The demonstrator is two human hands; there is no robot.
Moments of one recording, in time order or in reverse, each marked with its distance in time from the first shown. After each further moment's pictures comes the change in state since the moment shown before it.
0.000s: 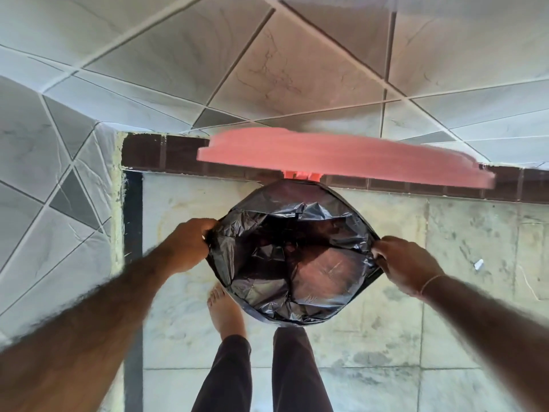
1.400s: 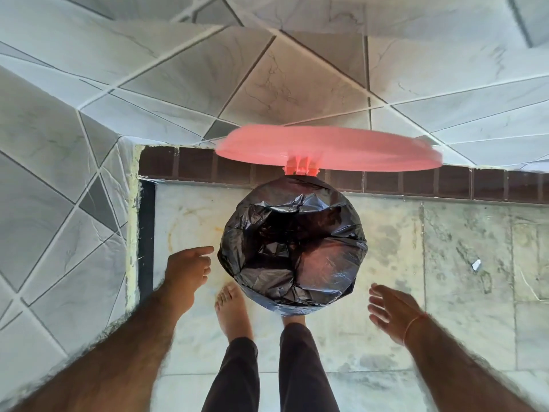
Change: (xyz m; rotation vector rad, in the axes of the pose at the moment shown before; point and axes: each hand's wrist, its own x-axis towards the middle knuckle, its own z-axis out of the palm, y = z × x) left_hand -0.065 -0.009 0.033 -0.885 0.250 -0.453; right_hand -0.067 -0.044 0.075 1.673 -0.002 1.027
